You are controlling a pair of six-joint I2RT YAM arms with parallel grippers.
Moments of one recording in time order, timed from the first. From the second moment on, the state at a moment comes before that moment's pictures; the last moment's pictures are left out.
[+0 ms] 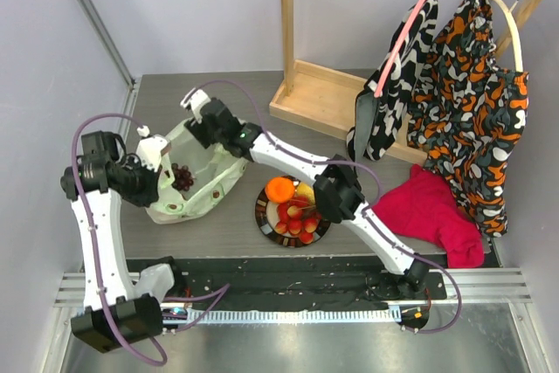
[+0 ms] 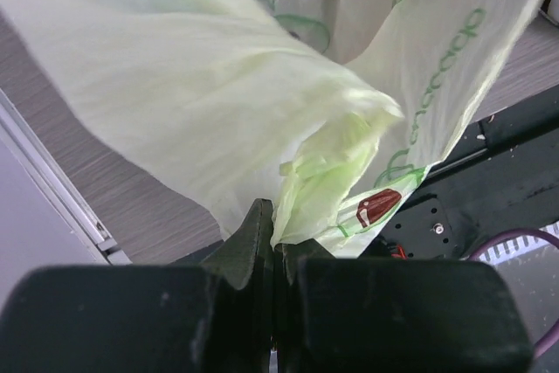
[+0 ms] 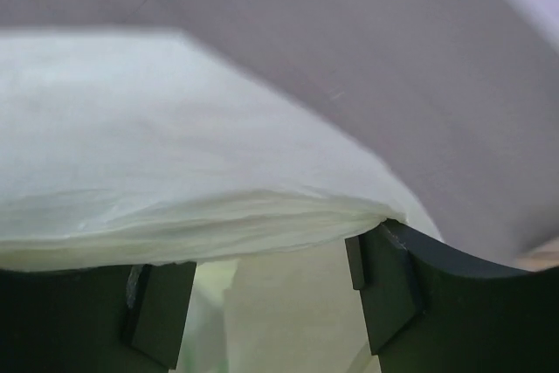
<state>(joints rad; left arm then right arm) 0.30 0.98 1.21 -1.36 0.38 0.68 0.96 2.54 2.37 -0.29 0.21 -0.08</state>
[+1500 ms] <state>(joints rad) 0.30 0.90 1.05 -1.36 0.18 0.57 1.06 2.12 1.99 -0.41 -0.34 -0.05</state>
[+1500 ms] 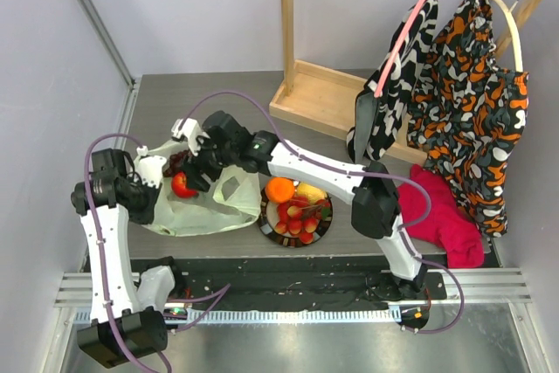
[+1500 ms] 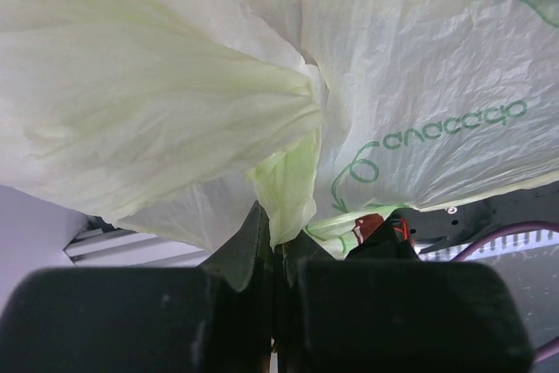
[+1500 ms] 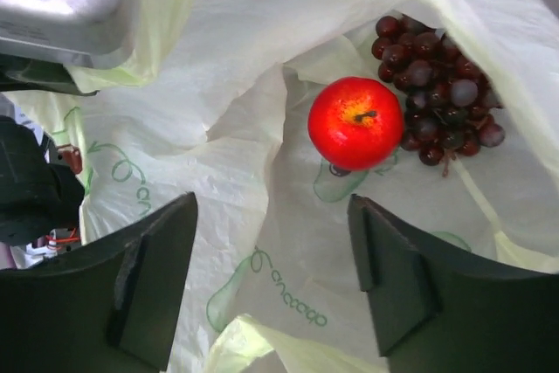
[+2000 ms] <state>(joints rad) 0.30 0.87 1.05 -1.36 0.20 0.50 1.08 2.49 2.22 -0.39 -0.07 0.09</state>
